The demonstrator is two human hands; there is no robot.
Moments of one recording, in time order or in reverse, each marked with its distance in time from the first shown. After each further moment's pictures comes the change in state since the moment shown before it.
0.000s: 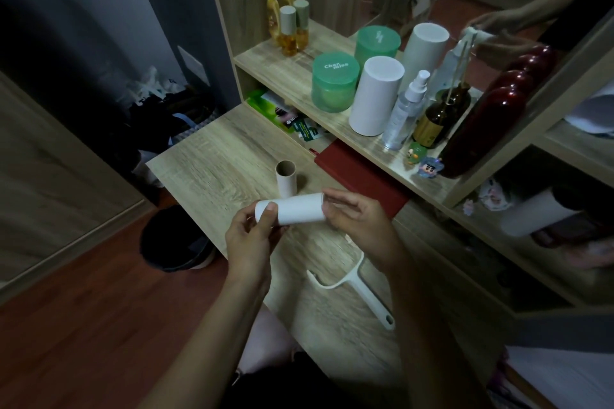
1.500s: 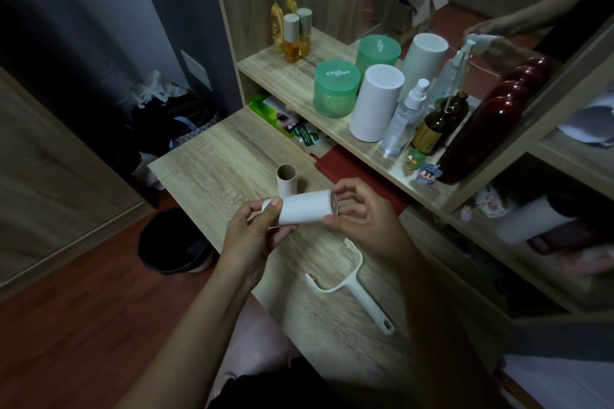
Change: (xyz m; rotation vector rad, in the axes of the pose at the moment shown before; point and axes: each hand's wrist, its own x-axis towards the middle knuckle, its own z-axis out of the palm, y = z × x) left_hand -0.001 0.023 0.003 0.033 -0.168 -0.120; right_hand -0.003 -0.016 -0.013 -0.191 -0.082 -0.222
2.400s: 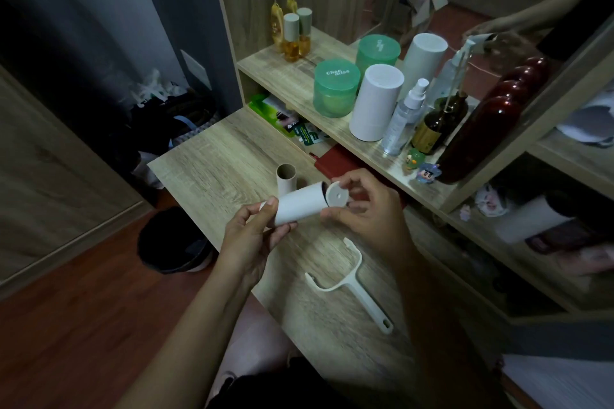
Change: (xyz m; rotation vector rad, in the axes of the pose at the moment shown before) left_hand -0.001 0.002 0.000 -0.084 0.023 -0.061; right_hand 0.005 -0.004 0.002 -0.198 0.162 -0.120
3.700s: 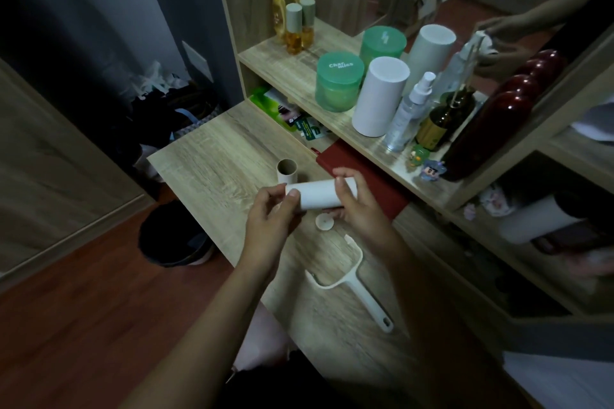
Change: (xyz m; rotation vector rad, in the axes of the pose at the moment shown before) left_hand 0.008 -0.024 0.016 0.242 -0.056 0.222; right_hand 0.015 0.025 0.022 0.347 -0.067 0.340
